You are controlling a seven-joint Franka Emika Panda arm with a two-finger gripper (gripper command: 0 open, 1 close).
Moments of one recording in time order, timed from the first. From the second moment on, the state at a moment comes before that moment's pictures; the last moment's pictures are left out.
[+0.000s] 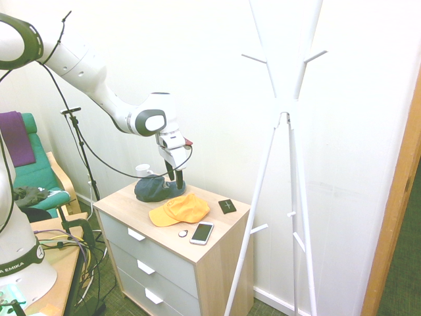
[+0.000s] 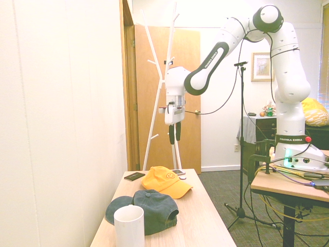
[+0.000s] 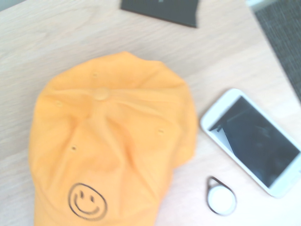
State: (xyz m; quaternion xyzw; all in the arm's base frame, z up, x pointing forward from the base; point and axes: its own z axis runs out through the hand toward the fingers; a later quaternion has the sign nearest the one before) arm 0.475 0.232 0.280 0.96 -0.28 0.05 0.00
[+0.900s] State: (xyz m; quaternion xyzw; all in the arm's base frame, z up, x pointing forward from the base) arm 0.504 0.294 0.177 0.97 -0.23 0.07 0.01
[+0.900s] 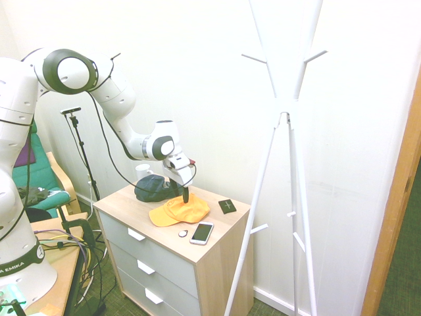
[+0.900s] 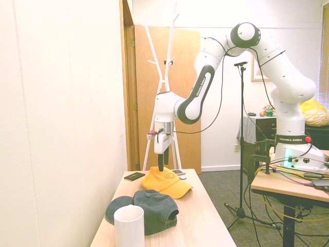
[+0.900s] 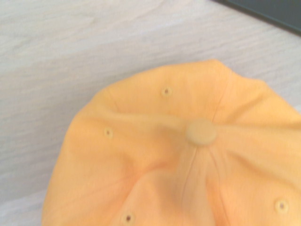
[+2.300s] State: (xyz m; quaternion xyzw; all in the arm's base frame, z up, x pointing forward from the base) arm 0.523 0.296 0.155 0.97 -0.25 0.06 0.01
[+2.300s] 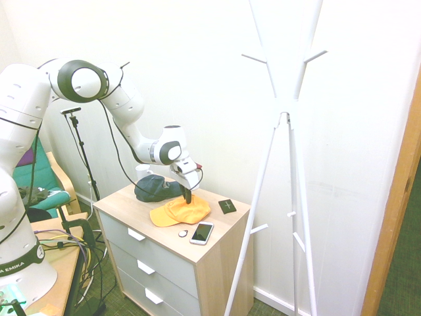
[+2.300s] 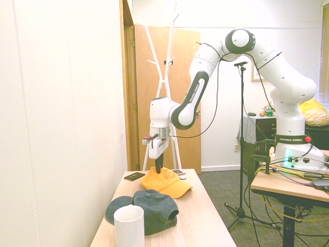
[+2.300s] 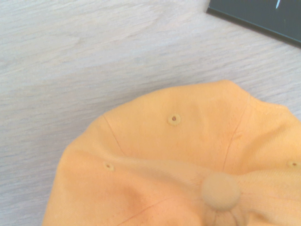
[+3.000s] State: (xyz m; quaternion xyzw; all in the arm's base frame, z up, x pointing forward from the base) arm 0.555 0.298 0.224 0.96 -0.21 0.12 0.12
